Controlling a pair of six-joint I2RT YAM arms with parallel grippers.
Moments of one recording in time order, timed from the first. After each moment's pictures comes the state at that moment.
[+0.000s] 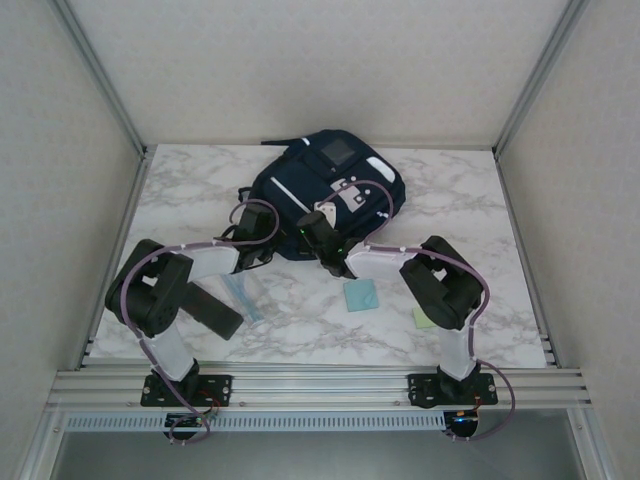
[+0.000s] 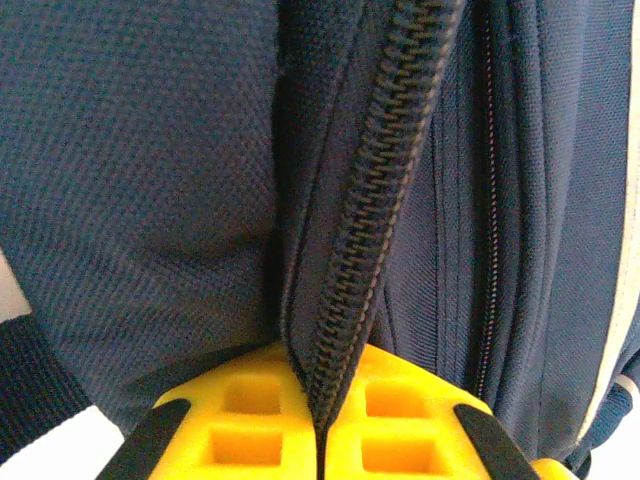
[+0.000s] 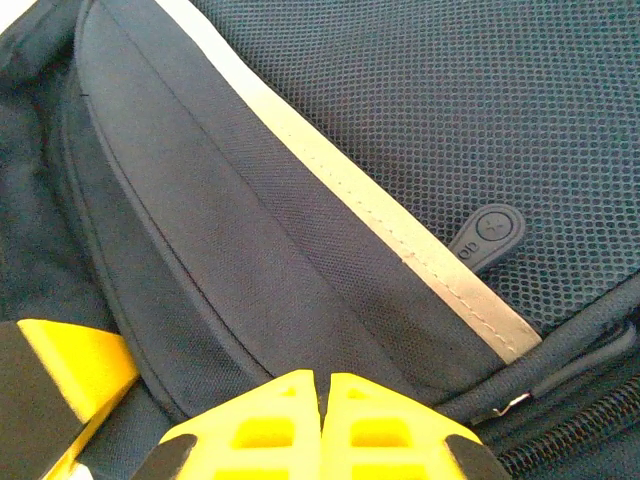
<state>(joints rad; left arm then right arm) -0.49 1.75 0.85 0.13 0.00 -1.18 0.86 1.94 1.17 0.08 0.34 0.67</state>
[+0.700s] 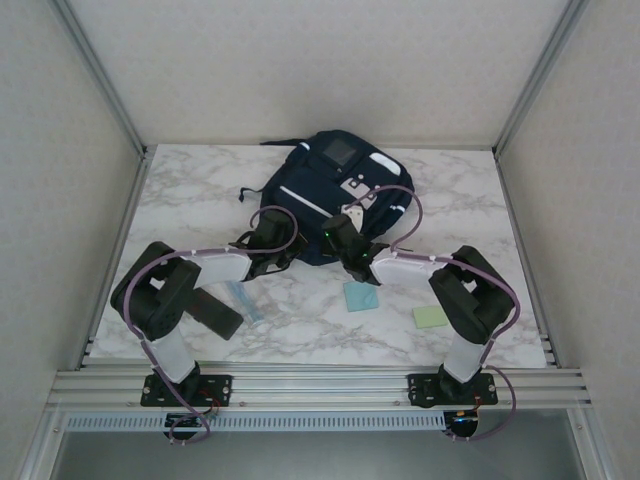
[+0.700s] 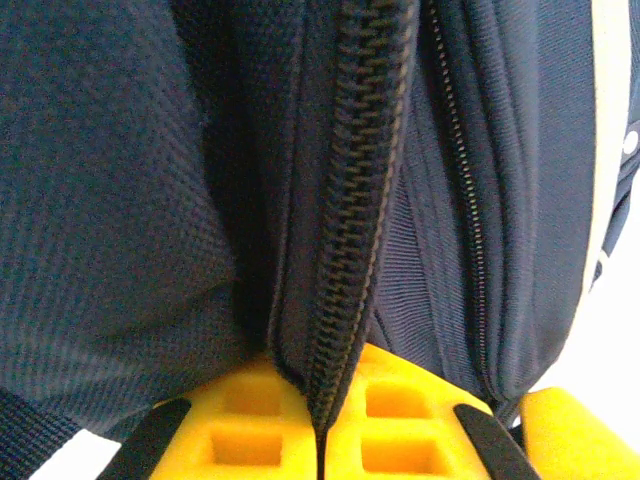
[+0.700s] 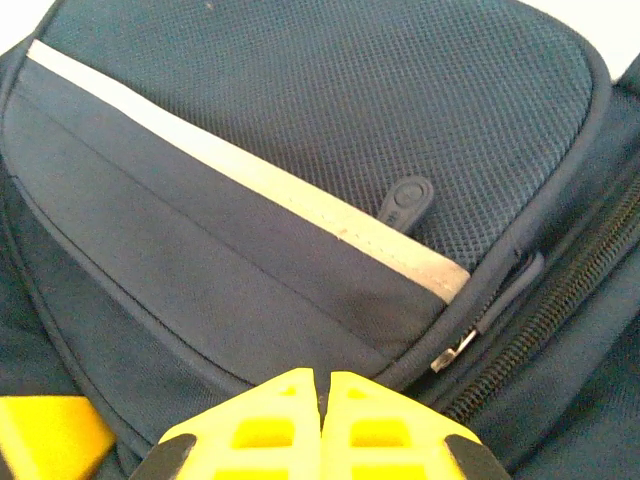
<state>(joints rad) -0.61 1.75 0.86 0.16 0.06 -1.24 0.80 1.76 0.96 0.08 0.36 0.71</state>
